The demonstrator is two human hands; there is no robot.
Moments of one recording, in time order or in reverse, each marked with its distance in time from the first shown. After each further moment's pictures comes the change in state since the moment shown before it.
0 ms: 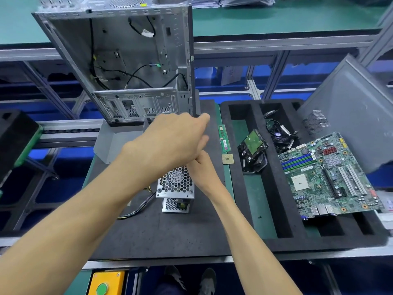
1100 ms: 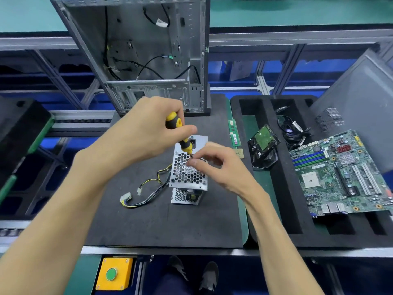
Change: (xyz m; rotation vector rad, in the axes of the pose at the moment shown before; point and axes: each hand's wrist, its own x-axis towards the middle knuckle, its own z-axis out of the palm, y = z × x) left_hand -0.051 -0.047 -0.006 -0.687 0.160 -0.144; right_hand -0.029 -0.012 -0.033 -0.183 -0.207 -0.245
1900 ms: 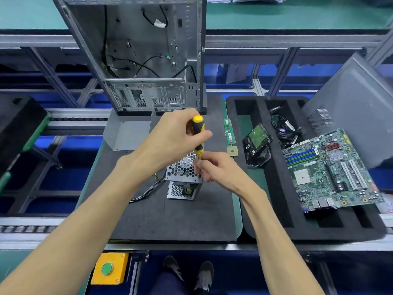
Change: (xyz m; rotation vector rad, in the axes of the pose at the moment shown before) left_hand 0.001 0.000 0.058 -0.165 0.051 0.030; right_hand -0.013 0.015 -0.001 -0.063 -0.121 0.195
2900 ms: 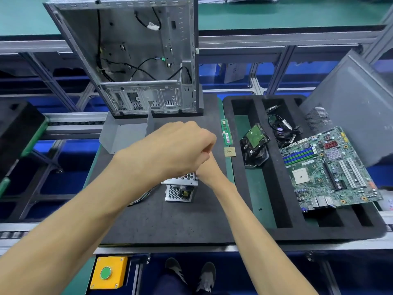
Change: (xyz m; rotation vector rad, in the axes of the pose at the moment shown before) left_hand 0.000 0.045 -0.009 0.713 -0.395 0.215; right_hand 0.050 0.031 0.030 0.160 0.199 0.055
